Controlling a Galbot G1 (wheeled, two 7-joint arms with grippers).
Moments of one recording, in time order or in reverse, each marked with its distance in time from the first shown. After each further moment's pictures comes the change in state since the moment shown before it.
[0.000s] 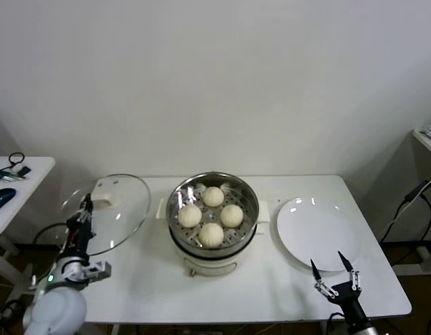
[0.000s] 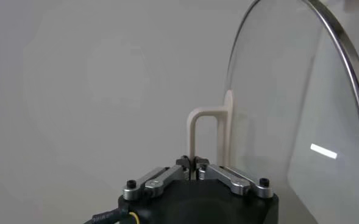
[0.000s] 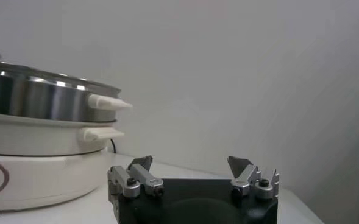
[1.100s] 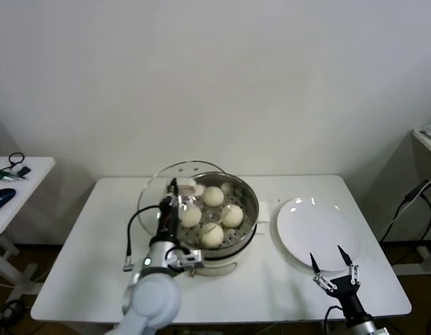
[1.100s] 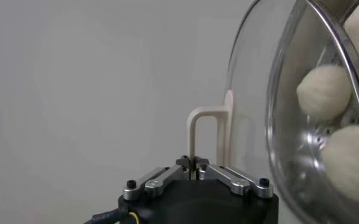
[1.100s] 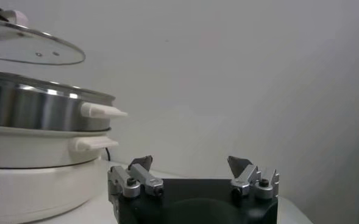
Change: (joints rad) left arm -0.282 -0.193 0.554 -0.035 0.358 0.259 0.182; right arm 0.024 0.017 0.005 0.010 -0.013 -0.009 0.014
